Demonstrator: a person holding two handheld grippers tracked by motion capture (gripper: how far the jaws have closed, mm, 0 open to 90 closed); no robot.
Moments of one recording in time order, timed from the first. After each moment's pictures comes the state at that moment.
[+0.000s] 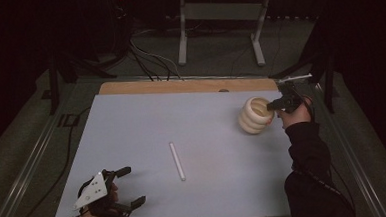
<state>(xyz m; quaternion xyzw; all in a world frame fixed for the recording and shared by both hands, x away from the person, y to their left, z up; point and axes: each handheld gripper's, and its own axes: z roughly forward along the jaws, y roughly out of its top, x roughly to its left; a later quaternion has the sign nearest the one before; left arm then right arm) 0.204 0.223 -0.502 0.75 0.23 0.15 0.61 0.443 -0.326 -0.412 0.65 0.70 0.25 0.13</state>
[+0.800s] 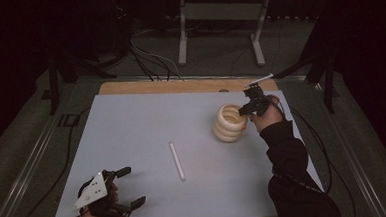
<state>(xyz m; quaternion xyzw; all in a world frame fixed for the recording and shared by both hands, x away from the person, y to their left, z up) 0.204 0.223 -0.502 0.75 0.23 0.15 0.61 0.441 -0.233 -0.415 0.57 0.78 0.23 0.11</state>
